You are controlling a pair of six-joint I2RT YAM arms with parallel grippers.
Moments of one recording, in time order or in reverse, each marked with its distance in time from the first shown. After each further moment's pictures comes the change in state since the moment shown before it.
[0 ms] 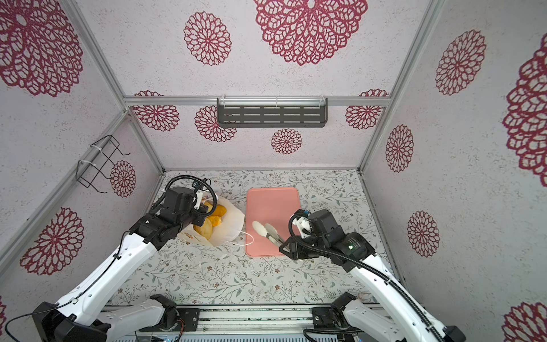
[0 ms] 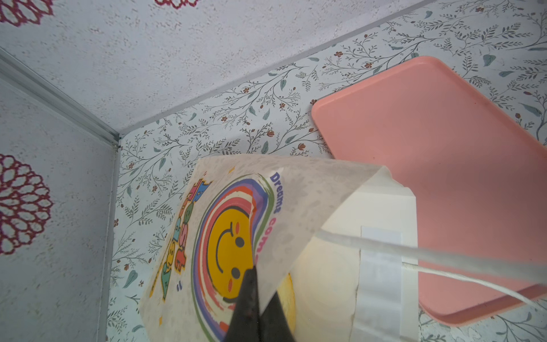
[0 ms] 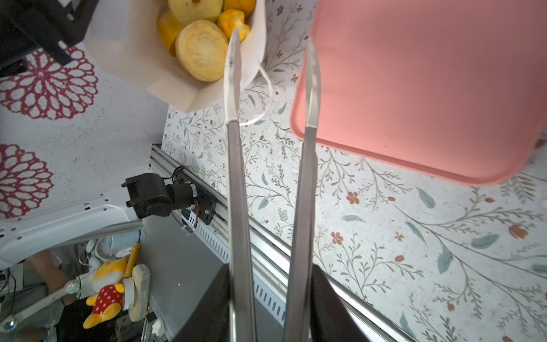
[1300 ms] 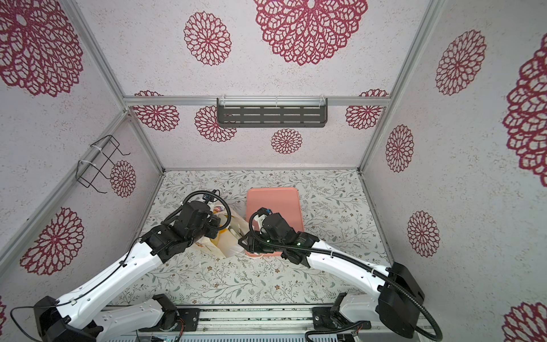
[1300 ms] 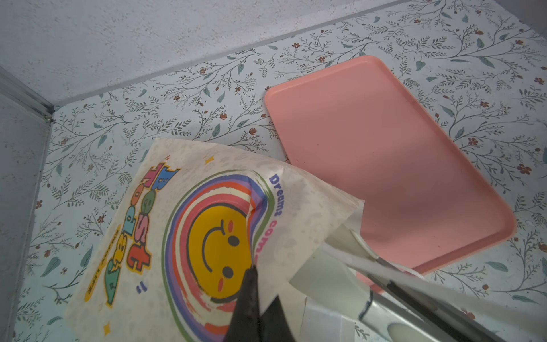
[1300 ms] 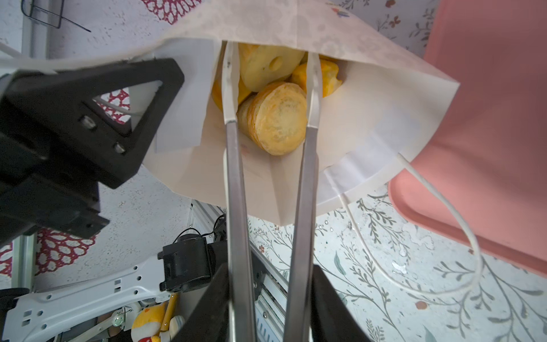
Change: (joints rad) left arm -0.225 -0.021 -0.094 0.009 -0.052 -0.268; right arm 0.266 0.332 -0.138 0.712 0.155 0.372
